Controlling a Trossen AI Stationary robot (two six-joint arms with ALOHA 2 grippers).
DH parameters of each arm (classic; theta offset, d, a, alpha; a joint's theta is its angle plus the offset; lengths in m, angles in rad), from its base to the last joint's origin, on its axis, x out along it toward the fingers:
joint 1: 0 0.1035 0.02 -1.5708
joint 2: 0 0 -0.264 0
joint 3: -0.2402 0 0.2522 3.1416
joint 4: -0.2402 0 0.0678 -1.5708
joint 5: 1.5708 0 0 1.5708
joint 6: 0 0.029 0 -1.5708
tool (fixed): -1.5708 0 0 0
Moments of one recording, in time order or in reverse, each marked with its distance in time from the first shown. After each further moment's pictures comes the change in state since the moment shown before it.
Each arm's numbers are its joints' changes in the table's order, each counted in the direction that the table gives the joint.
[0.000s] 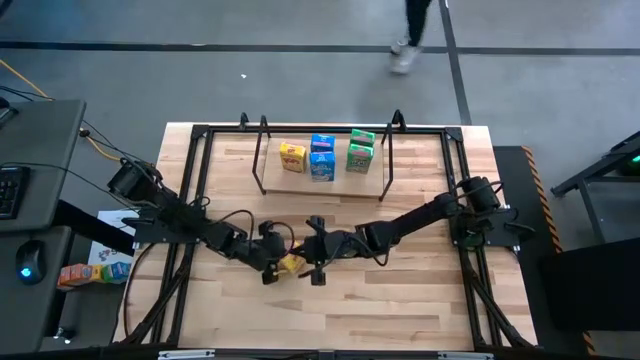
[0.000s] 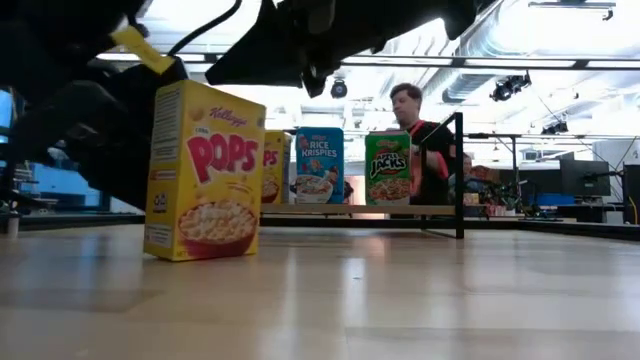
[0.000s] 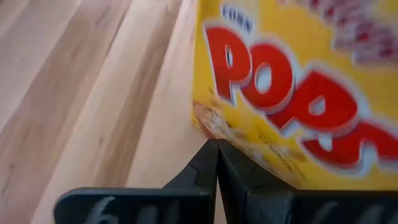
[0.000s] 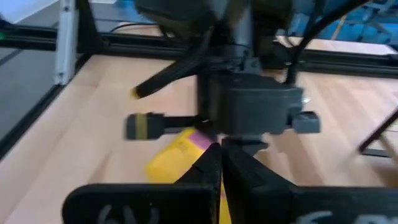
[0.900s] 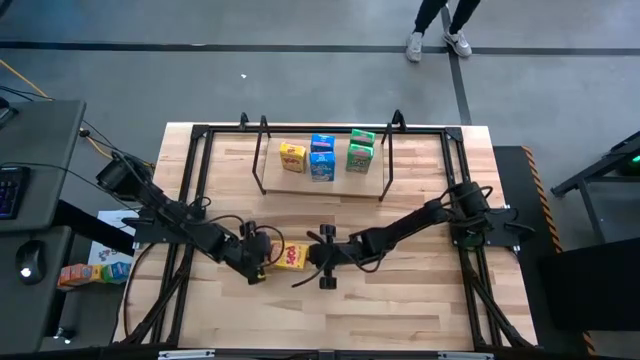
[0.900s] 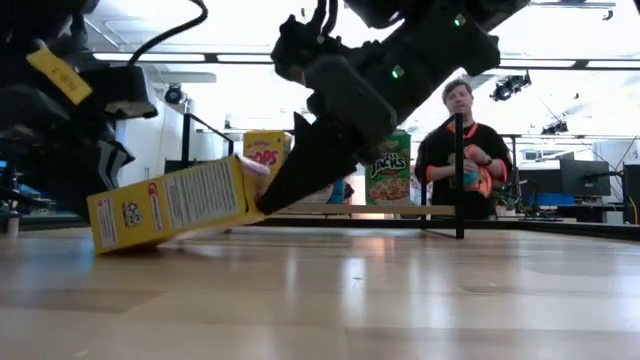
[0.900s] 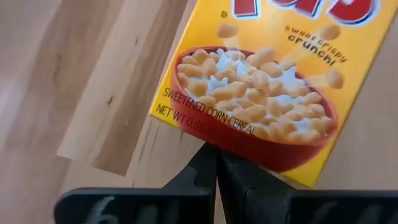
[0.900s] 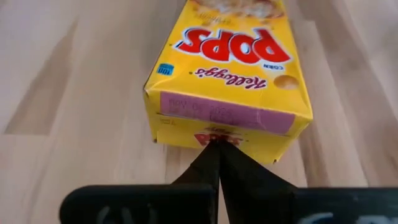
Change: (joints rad) left arm -0.079 -0.124 0.004 -0.343 0.022 -0.212; right arm -0.002 0.084 0.007 -0.273 0.002 0.127
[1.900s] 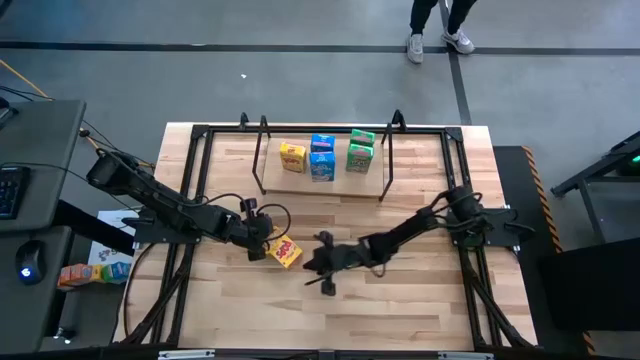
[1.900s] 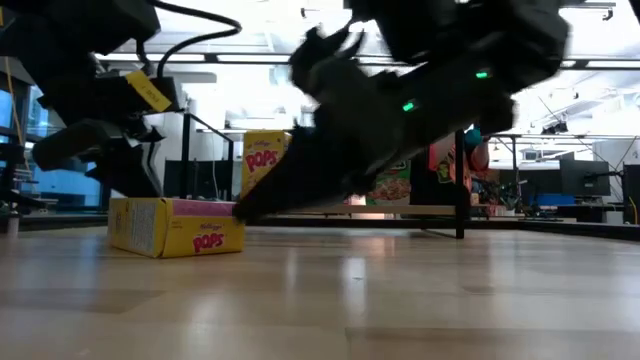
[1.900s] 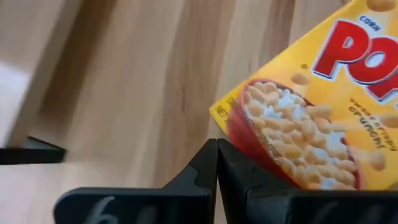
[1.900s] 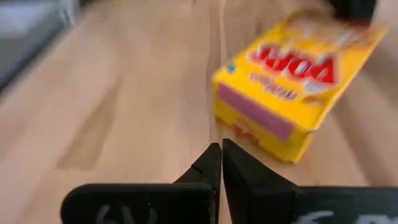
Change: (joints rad) left arm 0.199 -0.116 -0.002 -0.168 0.052 0.322; right arm 0.023 0.066 0.172 0.504 0.064 0.047
